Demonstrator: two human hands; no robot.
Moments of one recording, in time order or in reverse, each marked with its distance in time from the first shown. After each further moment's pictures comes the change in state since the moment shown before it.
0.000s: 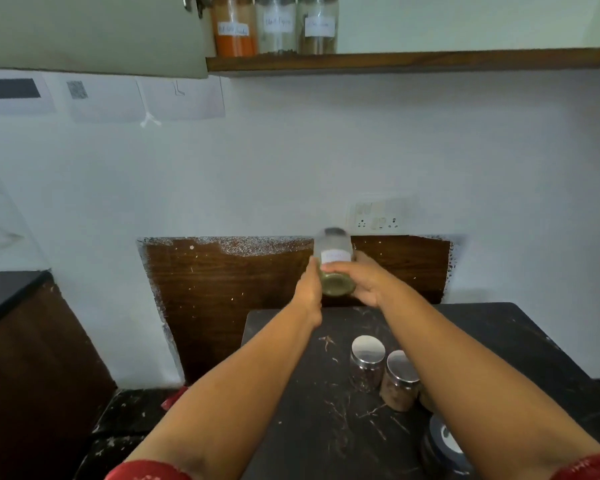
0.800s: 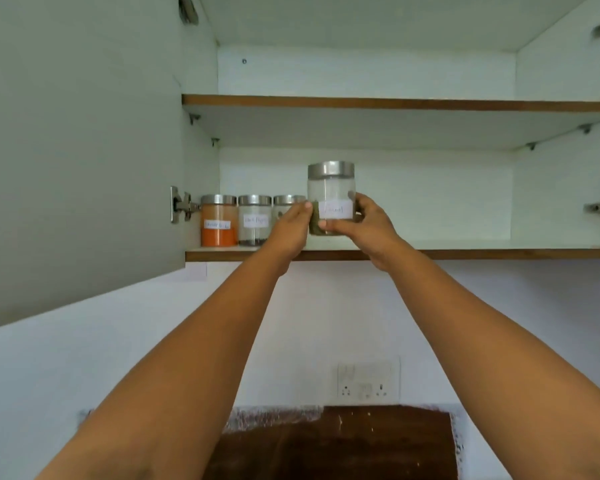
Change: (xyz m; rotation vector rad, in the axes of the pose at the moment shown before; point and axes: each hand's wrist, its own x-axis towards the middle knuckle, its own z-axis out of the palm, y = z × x) left_hand -0.012 0.354 0.124 0.471 -0.138 0.920; right_hand 0.001 -0.352 -0.034 -0.347 0.210 -0.944
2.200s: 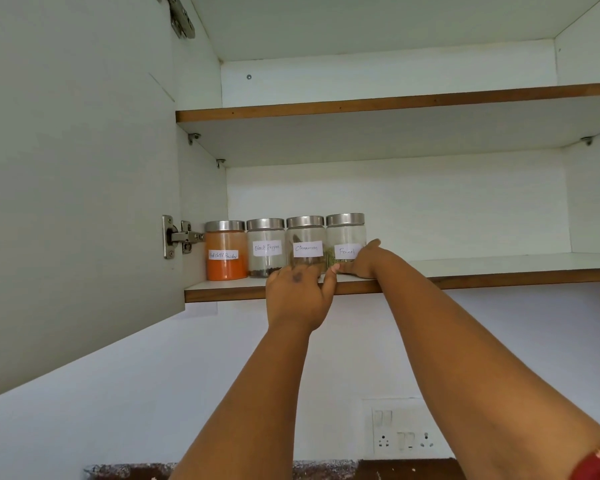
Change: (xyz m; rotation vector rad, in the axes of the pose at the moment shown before) left_hand 0.030 -0.090 0.001 1.191 0.299 0.271; right_hand 0.097 0.057 0.045 -0.783 -0.227 0.462
